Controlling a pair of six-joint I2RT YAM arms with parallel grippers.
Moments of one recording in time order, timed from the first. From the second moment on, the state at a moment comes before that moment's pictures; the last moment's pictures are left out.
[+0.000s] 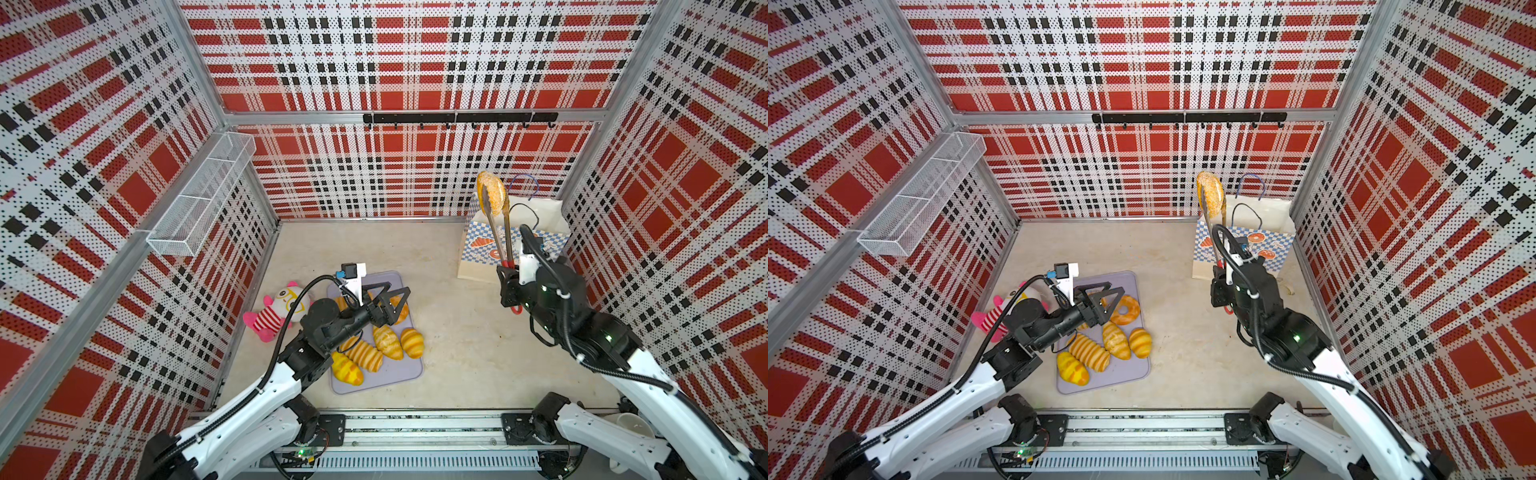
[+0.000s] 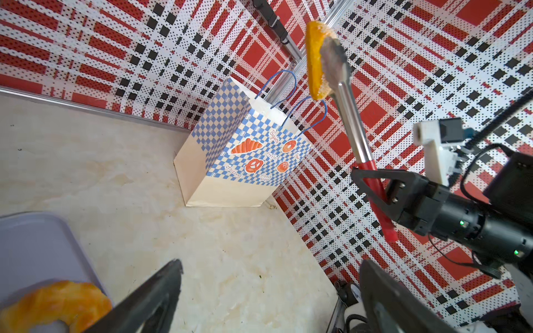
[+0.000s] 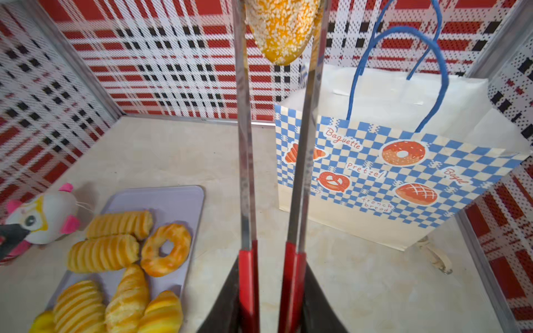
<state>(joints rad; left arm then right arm) -0.64 0.86 0.55 0.33 0.22 -0.68 0.63 0.91 1.12 -0.64 0.41 0.24</state>
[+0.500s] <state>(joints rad) -0.57 0.92 0.49 0.45 0.29 -0.70 0.49 1.17 1.19 -0.65 0.42 0.22</state>
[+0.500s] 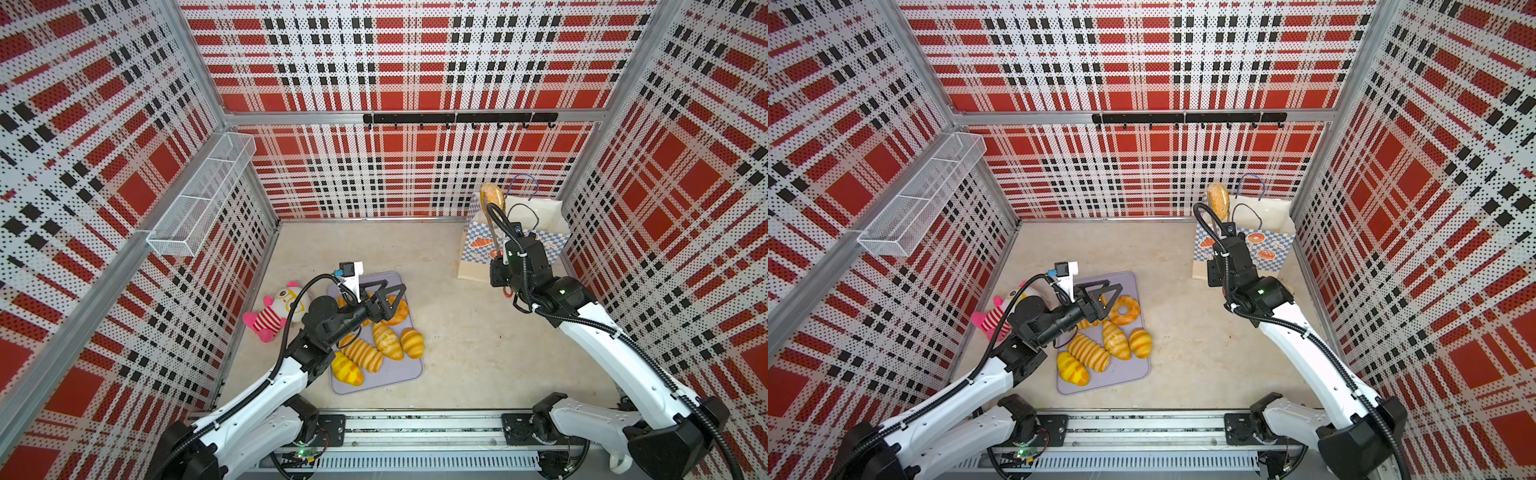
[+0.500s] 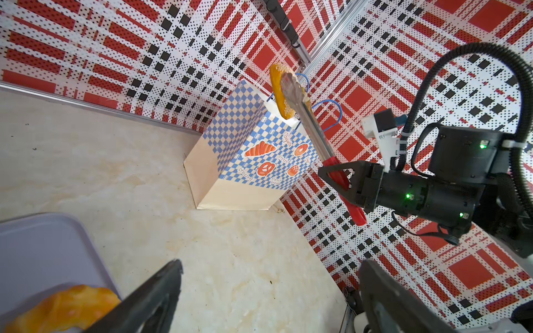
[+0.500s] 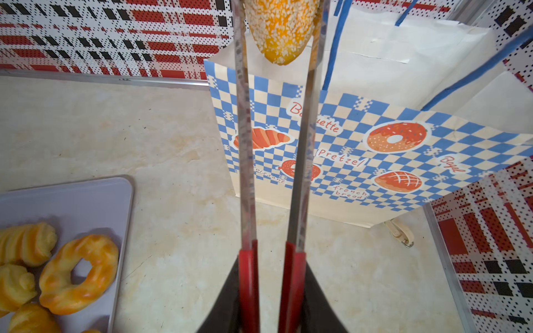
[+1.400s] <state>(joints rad) -0.60 0.85 0.46 0.46 0.28 -0.69 0.46 1.28 1.25 -0.69 0.49 0.27</state>
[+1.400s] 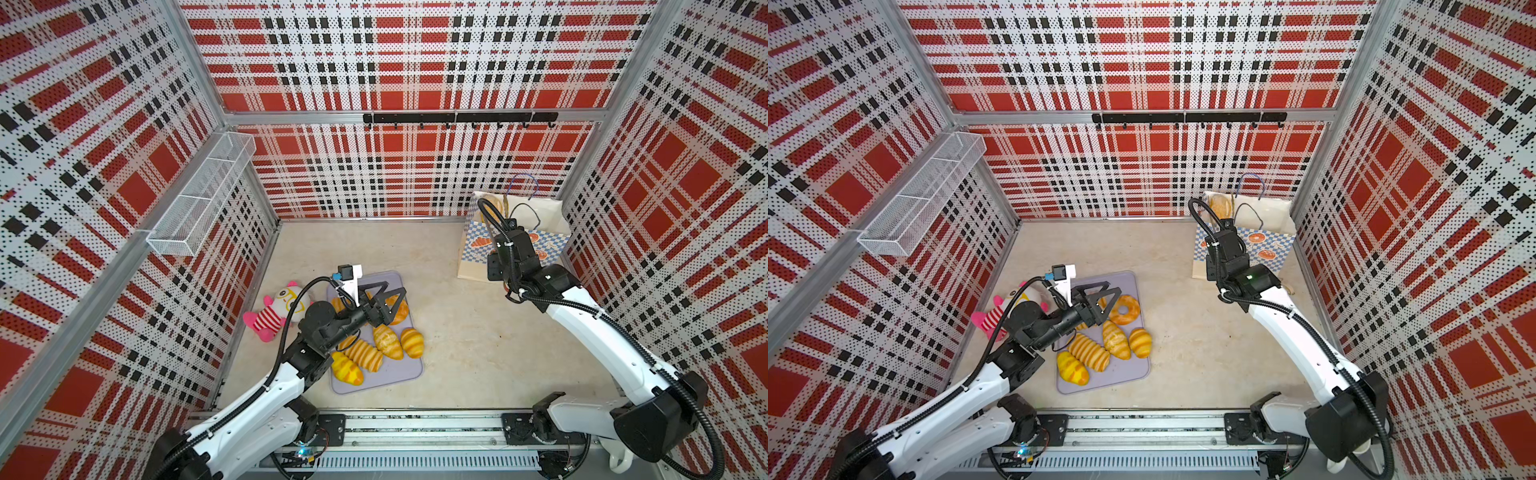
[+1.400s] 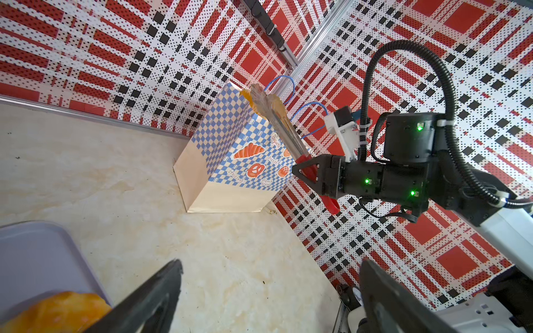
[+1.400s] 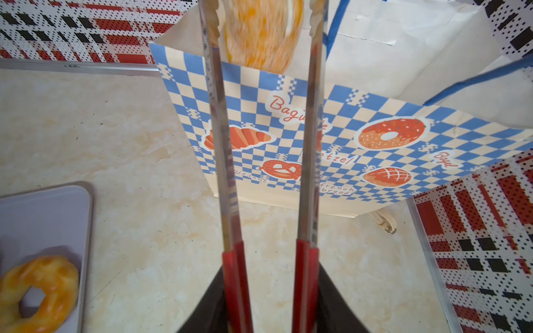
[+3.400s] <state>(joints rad) -0.66 0.65 0.56 -0.45 0.14 -0.81 0.62 0.84 0.78 -0.94 -0.37 0.42</state>
